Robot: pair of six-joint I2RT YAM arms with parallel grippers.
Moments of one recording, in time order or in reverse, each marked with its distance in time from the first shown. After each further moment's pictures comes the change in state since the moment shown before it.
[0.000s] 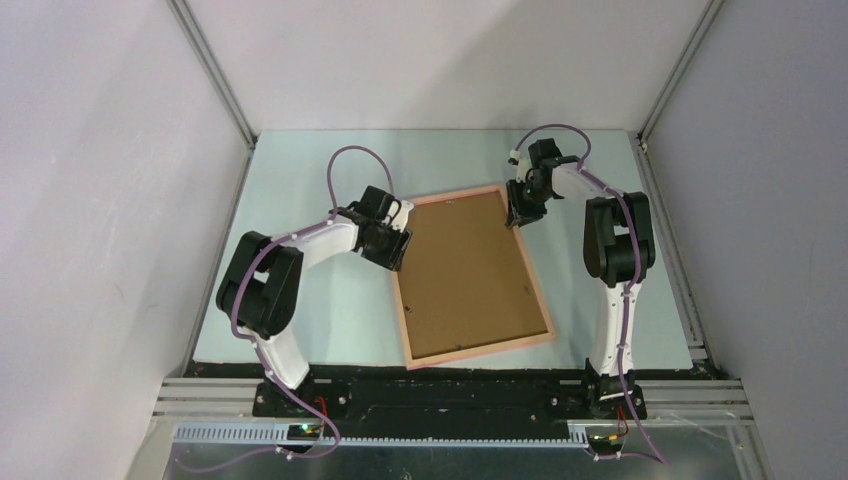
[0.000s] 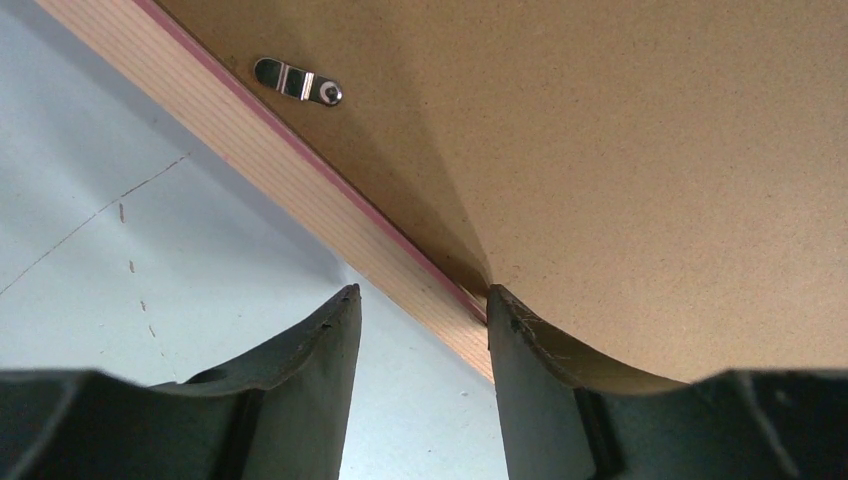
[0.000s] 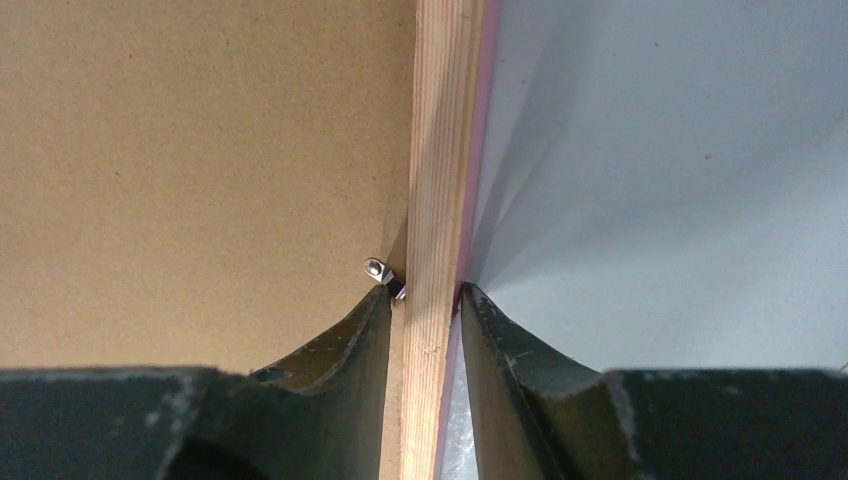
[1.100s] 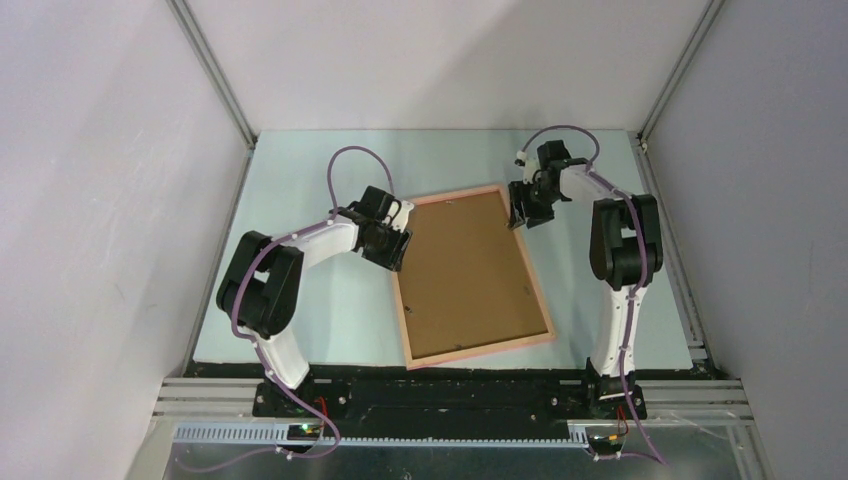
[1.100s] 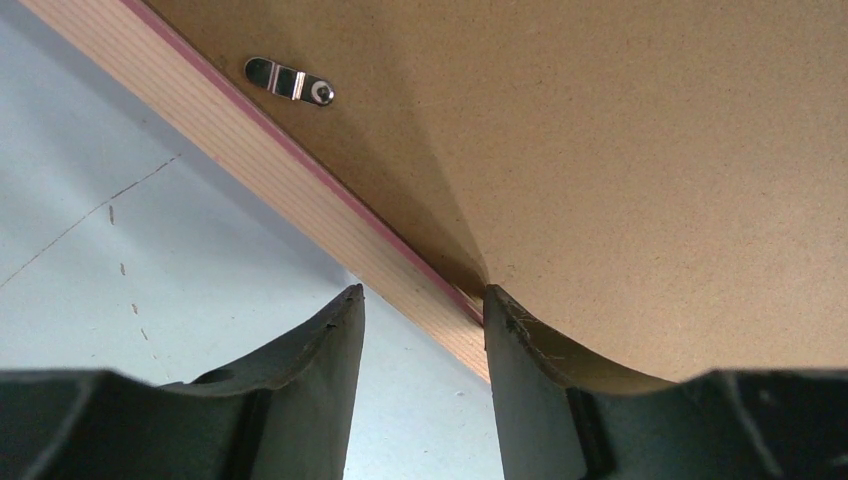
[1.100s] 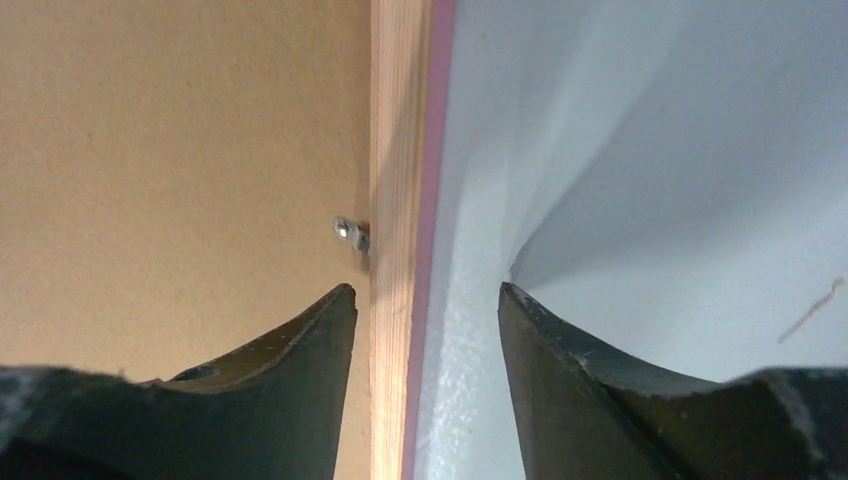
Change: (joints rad) left arm 0.000 0.002 0.000 -0.001 0.011 -0.001; right arm -0.028 -0.037 -0.045 0.015 -0.023 -0.042
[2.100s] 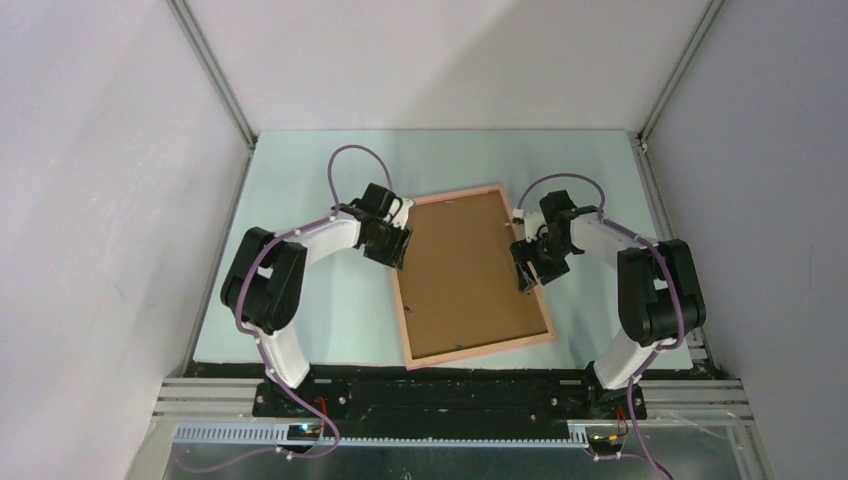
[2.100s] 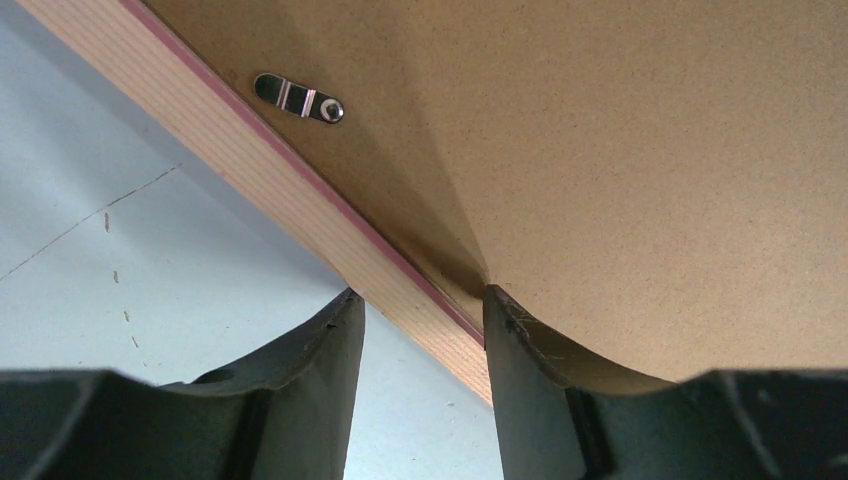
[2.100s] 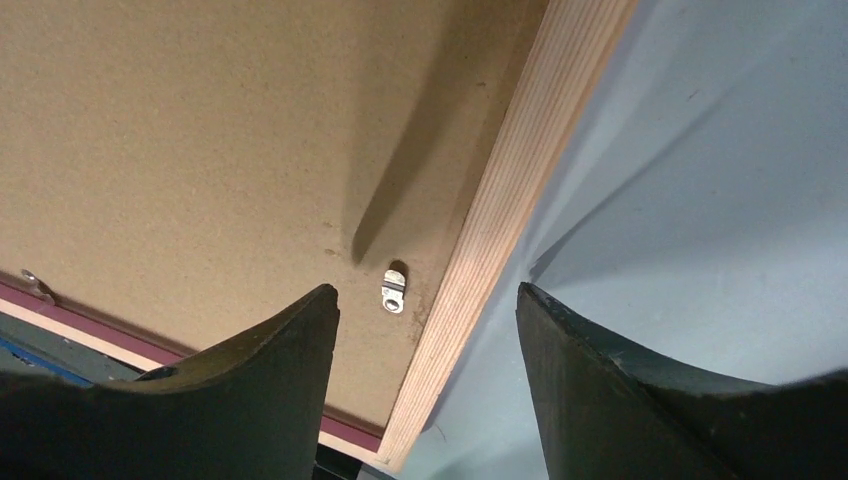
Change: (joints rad) left arm 0.003 0.033 0.038 -0.018 0.004 -0.052; right arm 0.070 -0.446 -0.588 -0.035 0.010 -0.152
